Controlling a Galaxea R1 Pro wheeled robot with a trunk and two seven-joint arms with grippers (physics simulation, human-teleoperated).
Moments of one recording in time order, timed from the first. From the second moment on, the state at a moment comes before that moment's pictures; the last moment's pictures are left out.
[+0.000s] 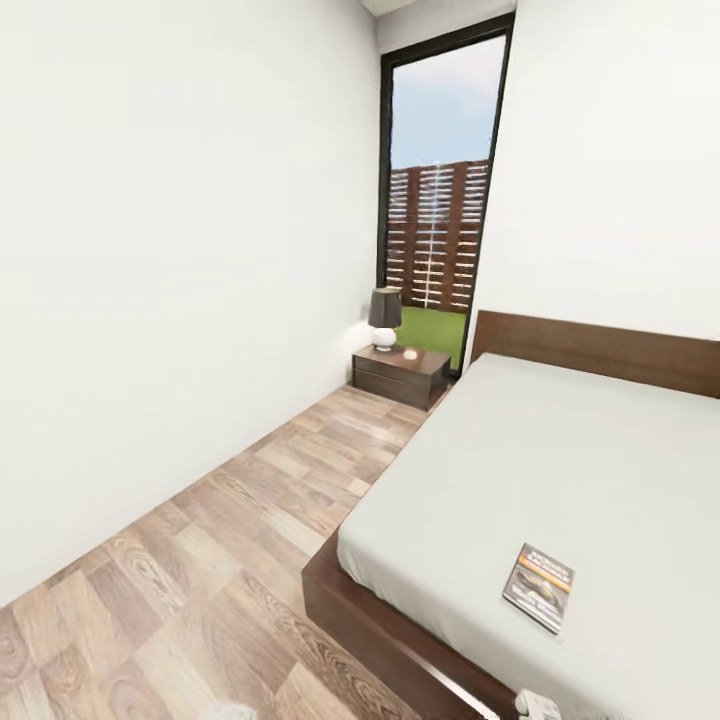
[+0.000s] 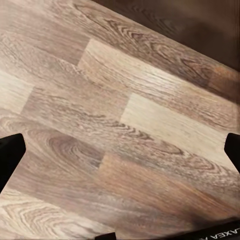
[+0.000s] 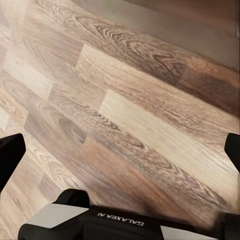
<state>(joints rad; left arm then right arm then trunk) -0.44 0.05 0.10 -0.02 -0.20 -0.13 -0.23 -0.52 -0.15 0.14 0.08 -0.39 0.07 0.61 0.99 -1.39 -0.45</state>
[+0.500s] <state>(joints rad) -0.44 0.05 0.10 -0.02 -0.20 -0.13 -0.23 -0.52 -0.15 0.14 0.08 -0.39 0.07 0.61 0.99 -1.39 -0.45</state>
